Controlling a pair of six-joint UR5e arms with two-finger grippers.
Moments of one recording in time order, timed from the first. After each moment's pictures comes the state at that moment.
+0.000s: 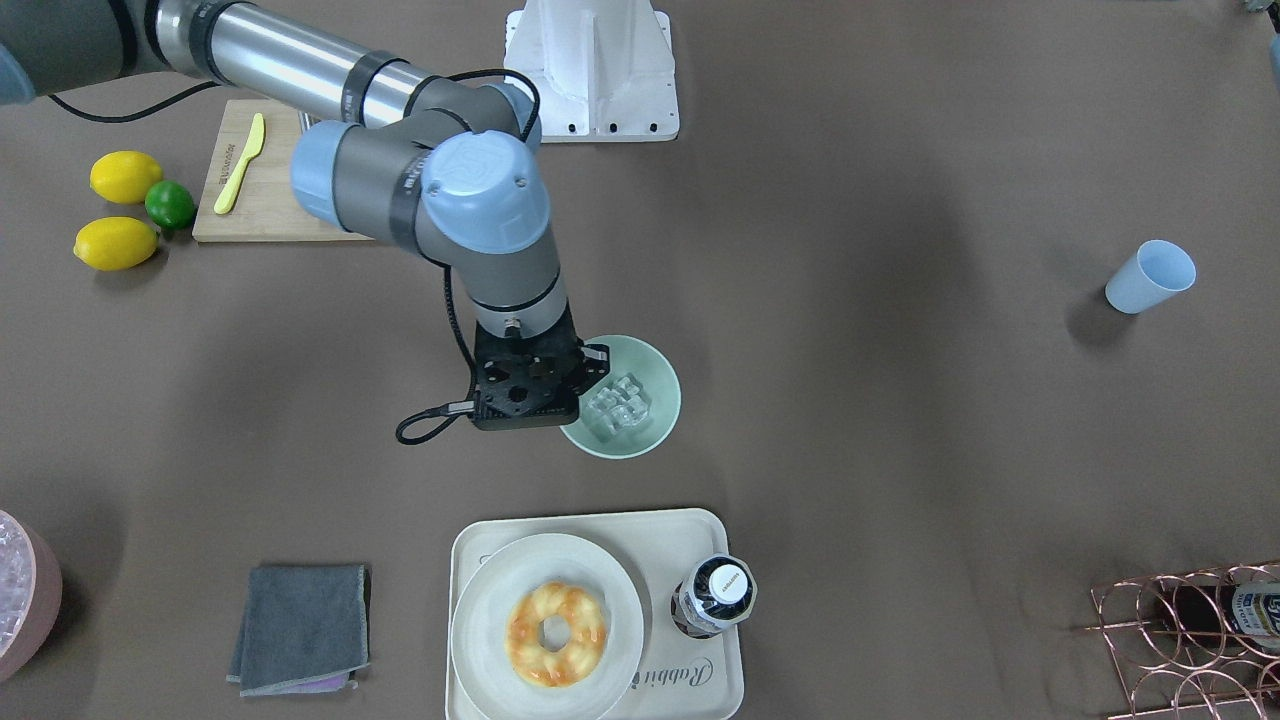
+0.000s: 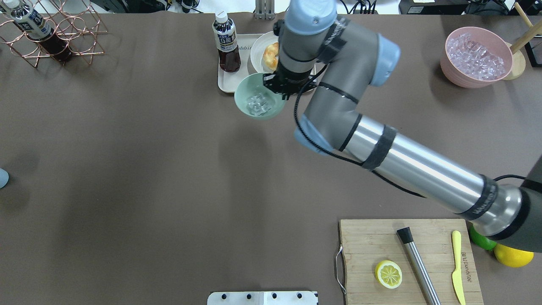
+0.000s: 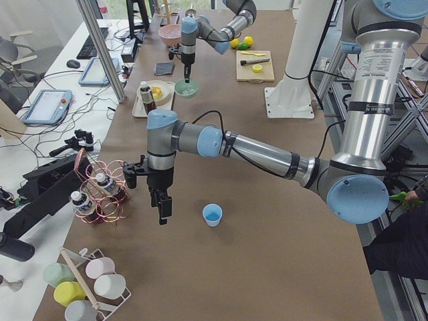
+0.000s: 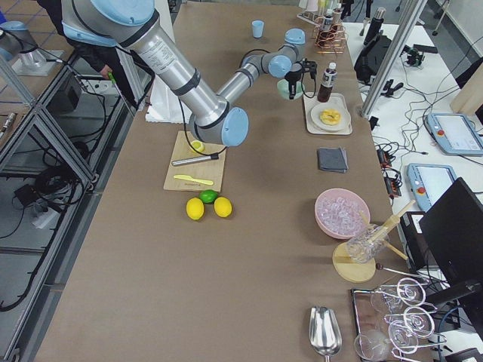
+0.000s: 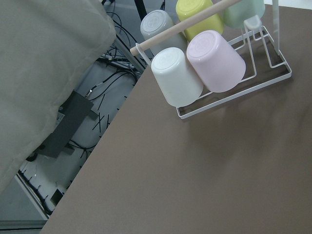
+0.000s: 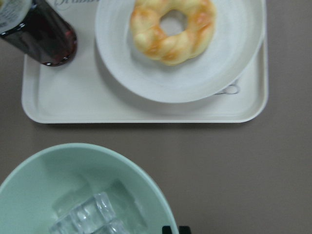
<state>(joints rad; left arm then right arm) -1.48 -1.69 -1.75 -1.44 -1.86 -0.65 0.72 -0.66 1.36 -1.48 2.00 1.07</state>
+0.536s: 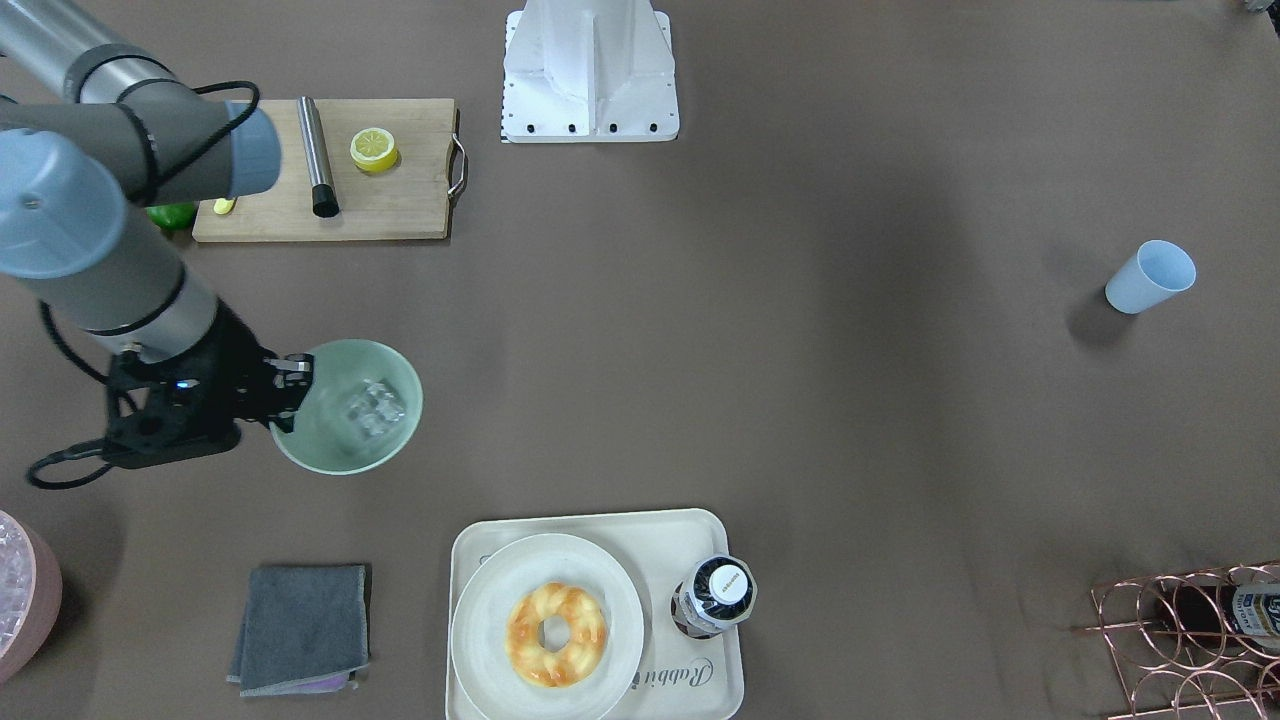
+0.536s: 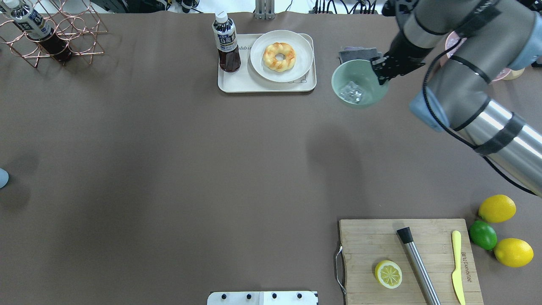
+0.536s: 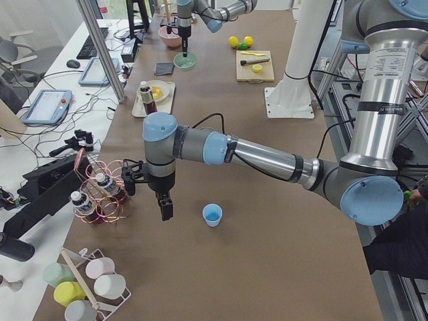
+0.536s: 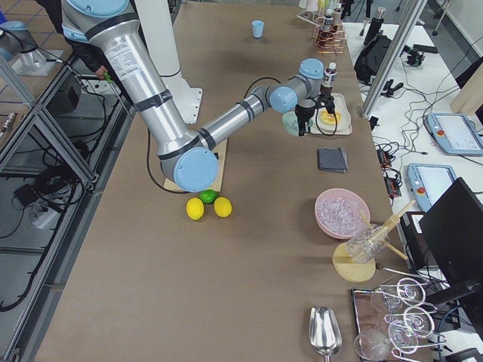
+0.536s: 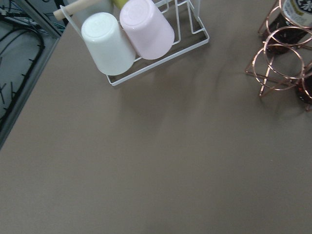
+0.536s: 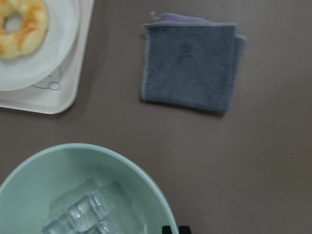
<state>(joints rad) -1.61 -1.67 -1.74 -1.45 -2.23 -0.48 1.00 -1.04 1.63 -1.54 2.19 0.65</state>
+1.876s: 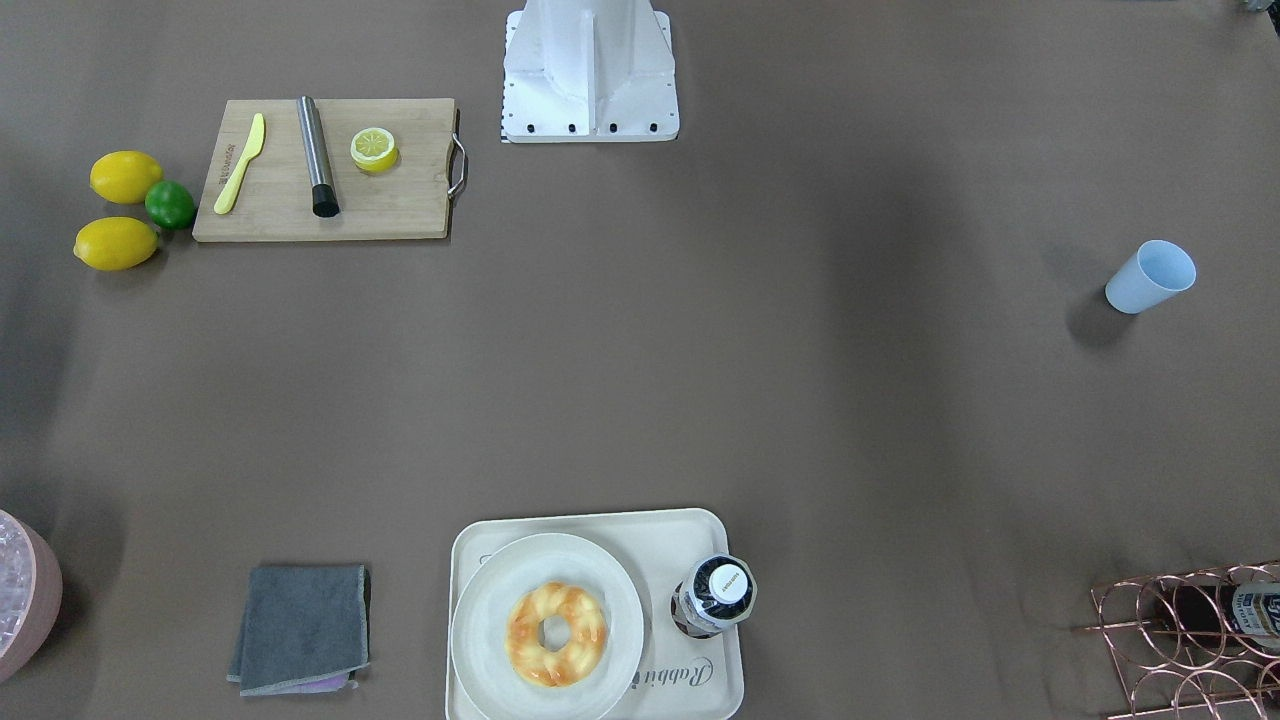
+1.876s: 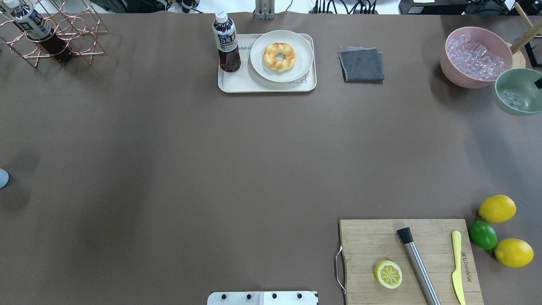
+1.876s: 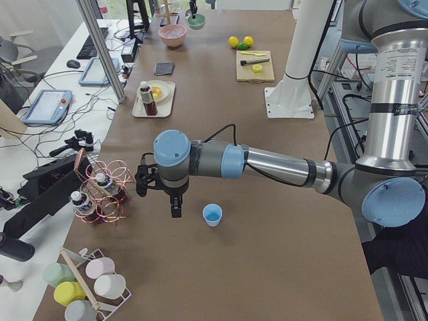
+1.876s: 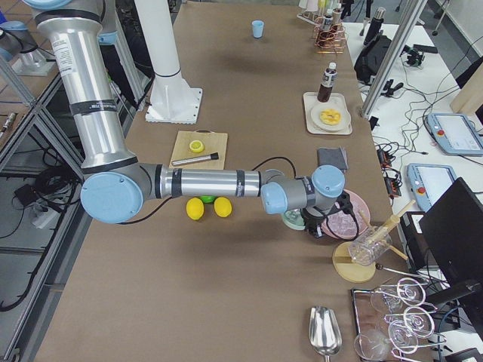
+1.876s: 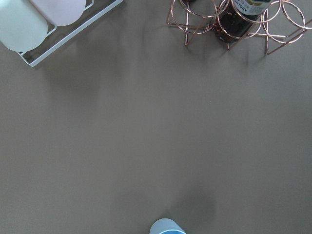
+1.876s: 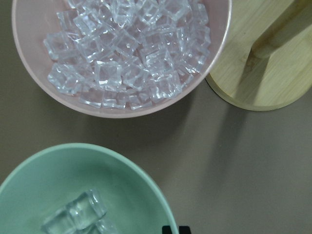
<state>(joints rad) -1.66 -1.60 -1.74 -1.46 -2.46 -0.13 1.45 -1.35 1.31 -1.31 2.39 -0.14</state>
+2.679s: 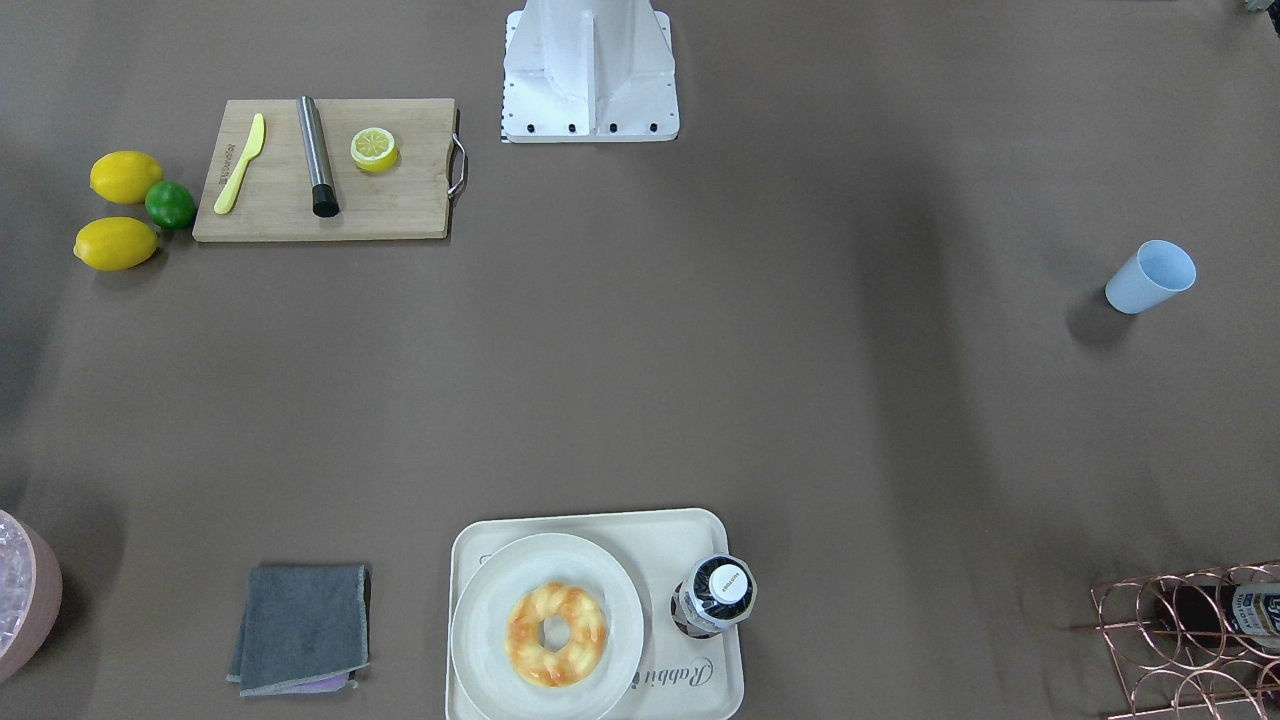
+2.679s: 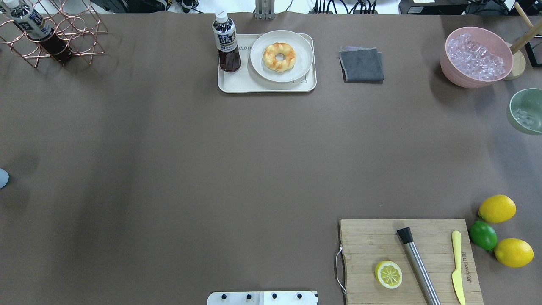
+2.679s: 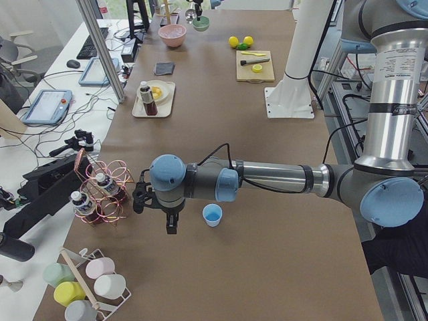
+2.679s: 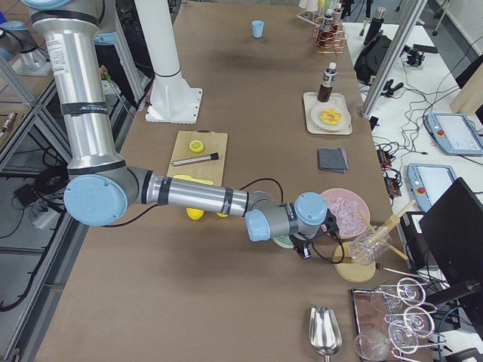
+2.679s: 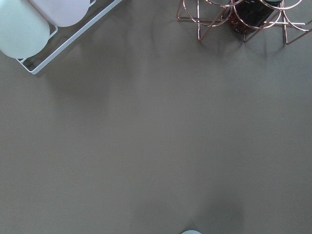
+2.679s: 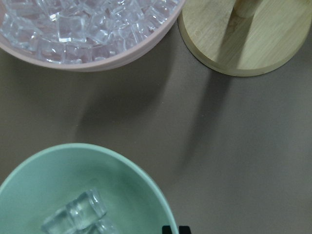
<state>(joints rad) -1.65 -1.60 -1.60 -1.60 -2.47 -0.08 1.45 -1.41 1.25 -1.18 2.40 -0.10</state>
